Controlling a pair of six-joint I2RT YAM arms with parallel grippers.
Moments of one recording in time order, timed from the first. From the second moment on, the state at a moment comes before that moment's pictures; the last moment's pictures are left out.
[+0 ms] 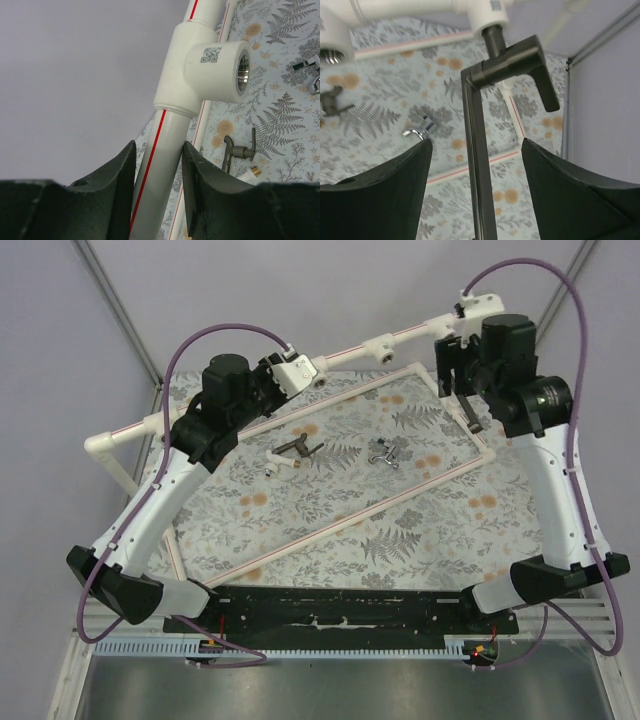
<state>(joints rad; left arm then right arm) -0.52 1.37 1.55 -0.43 0.03 0.69 0.25 1.45 2.00 -0.93 0.18 -0.06</state>
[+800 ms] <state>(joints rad) -0.52 1.36 1.54 -0.42 0.03 0.69 0.30 1.69 2.11 -1.13 0.30 -0.21</state>
